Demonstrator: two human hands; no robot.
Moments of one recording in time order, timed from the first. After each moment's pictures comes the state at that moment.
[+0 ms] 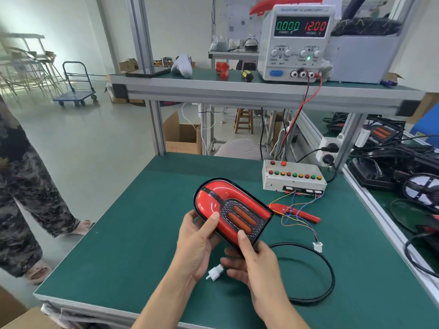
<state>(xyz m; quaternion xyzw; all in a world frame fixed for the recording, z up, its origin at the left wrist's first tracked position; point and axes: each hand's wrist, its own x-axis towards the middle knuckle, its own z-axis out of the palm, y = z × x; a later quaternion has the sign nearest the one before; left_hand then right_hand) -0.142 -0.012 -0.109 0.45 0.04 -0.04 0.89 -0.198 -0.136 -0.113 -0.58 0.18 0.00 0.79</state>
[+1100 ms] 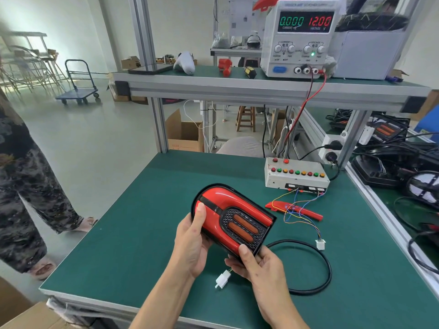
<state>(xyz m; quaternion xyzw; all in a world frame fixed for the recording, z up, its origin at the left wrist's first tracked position) -0.142 -0.004 -0.107 0.52 0.05 -0.02 0.85 -0.208 -0.145 -0.144 -0.58 0.08 -0.04 0.81</state>
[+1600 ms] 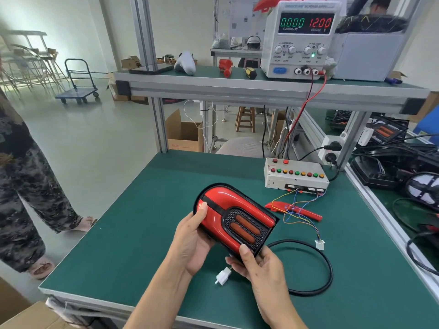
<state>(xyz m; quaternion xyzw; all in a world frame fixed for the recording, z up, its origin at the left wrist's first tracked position) -0.139 0.002 -0.100 0.46 0.04 -0.11 0.88 -0.206 -0.145 -0.146 -0.56 0.09 -0.05 0.82</state>
